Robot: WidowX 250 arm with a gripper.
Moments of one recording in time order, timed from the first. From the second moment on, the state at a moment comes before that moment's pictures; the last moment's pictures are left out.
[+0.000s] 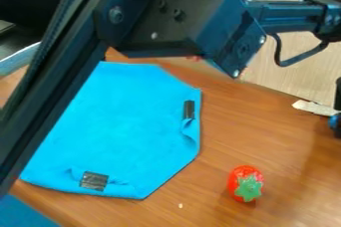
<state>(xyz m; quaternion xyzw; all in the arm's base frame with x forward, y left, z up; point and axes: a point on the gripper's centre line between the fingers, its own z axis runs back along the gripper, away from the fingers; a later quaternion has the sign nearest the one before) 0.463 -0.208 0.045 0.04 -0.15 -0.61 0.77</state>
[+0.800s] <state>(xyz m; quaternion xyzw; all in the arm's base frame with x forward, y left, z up) 0.433 -0.185 0.040 0.11 -0.16 -0.51 0.84</state>
